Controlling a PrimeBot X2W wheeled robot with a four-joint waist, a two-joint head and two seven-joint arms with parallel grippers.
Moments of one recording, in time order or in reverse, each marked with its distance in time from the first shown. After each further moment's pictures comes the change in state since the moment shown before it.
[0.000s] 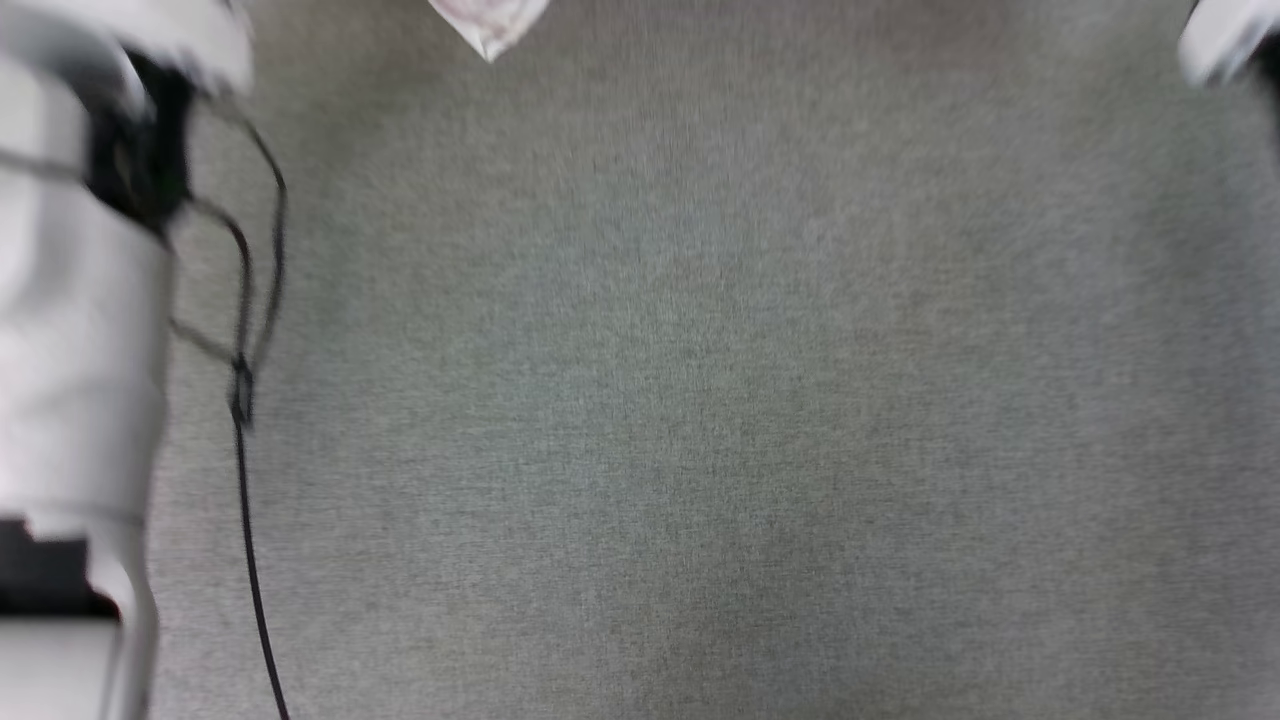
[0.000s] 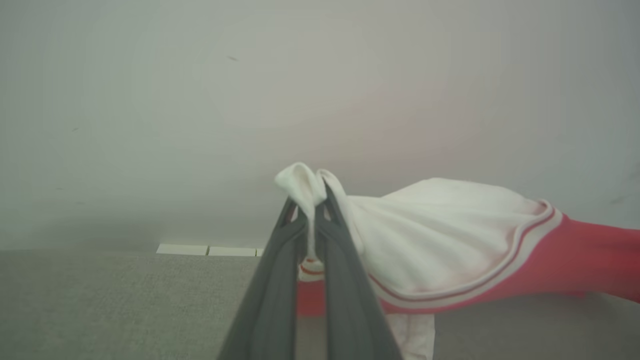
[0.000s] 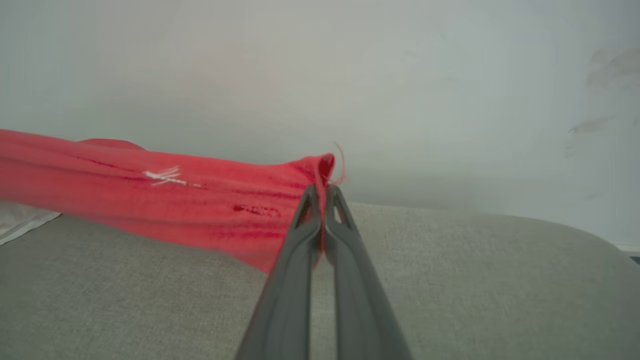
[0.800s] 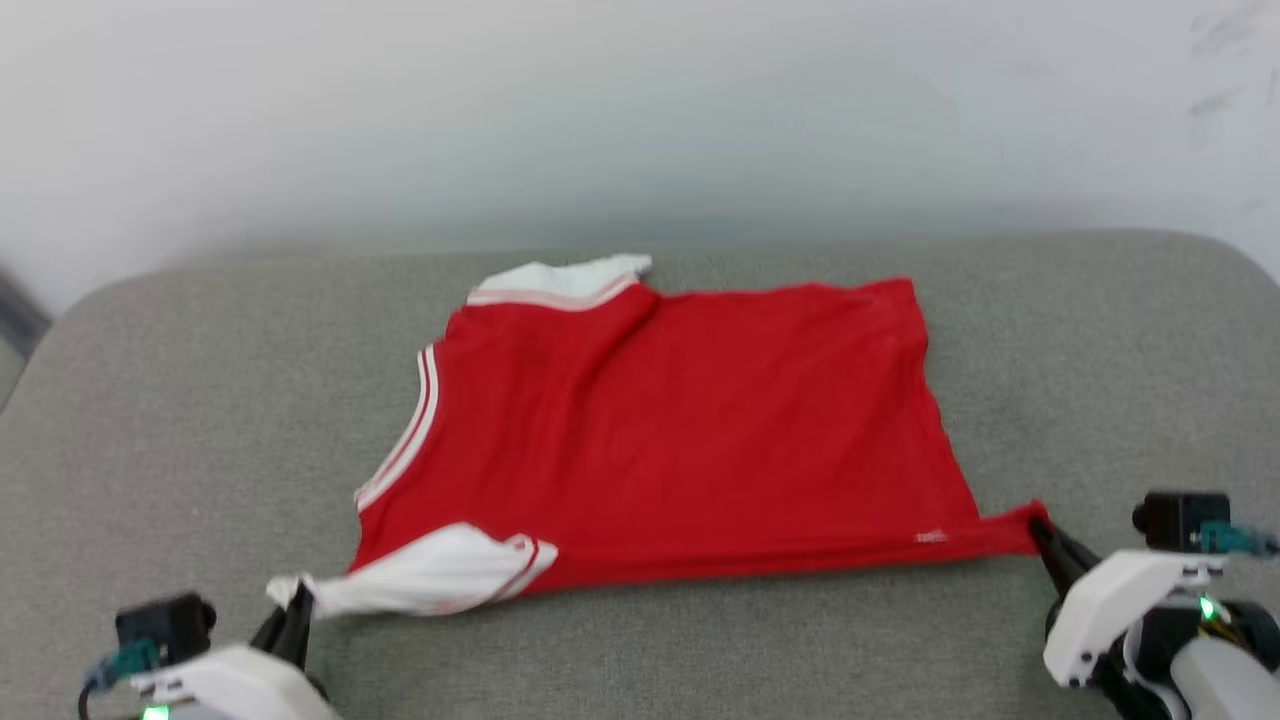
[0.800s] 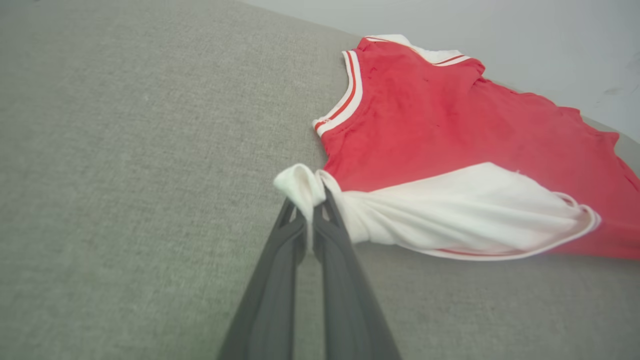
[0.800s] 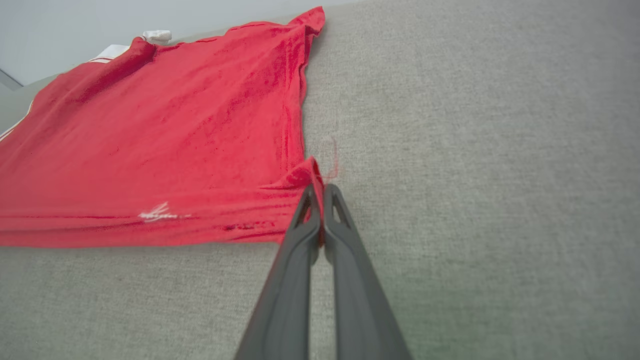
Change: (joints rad) left arm 1.023 0.034 -0.004 -0.274 -0.123 0.075 0.041; right arm 0.862 0.004 0.059 -0.117 0.206 0.000 -0.079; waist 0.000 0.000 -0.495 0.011
